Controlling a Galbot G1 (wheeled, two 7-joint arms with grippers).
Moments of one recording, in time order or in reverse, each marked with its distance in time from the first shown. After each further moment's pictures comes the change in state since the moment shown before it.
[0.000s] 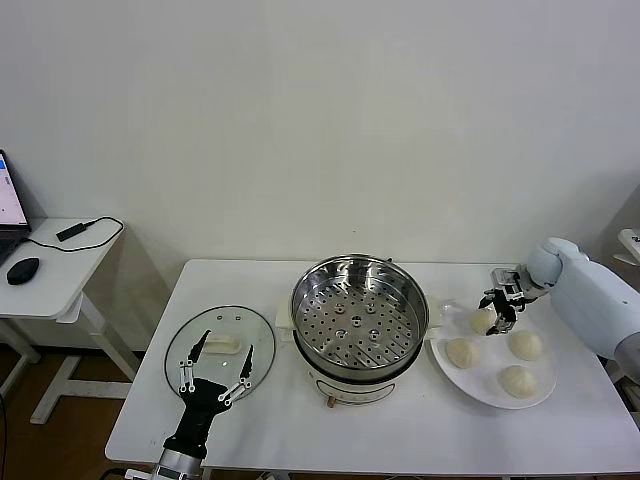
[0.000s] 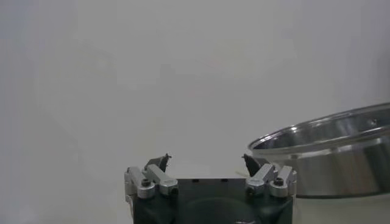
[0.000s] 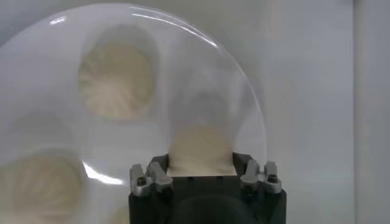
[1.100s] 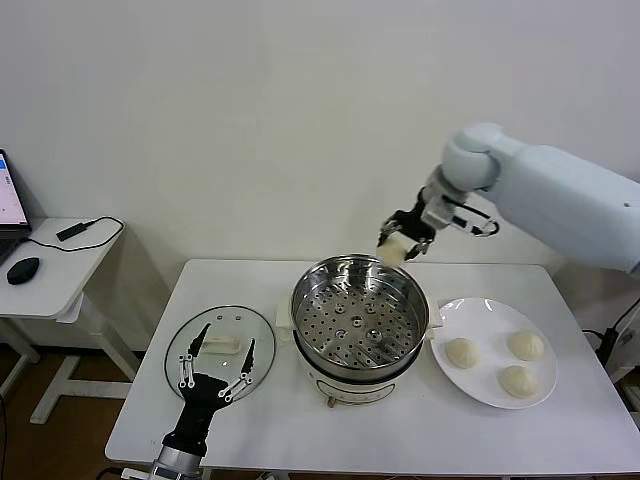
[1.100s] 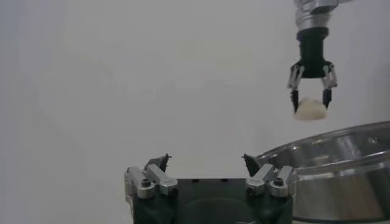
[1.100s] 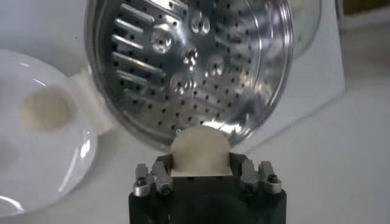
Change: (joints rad) left arm 0.003 0.005 0.003 -0.041 -0.005 -0.011 0.001; right arm 0.486 0.147 -0.408 0.567 -0.001 0.441 -0.031
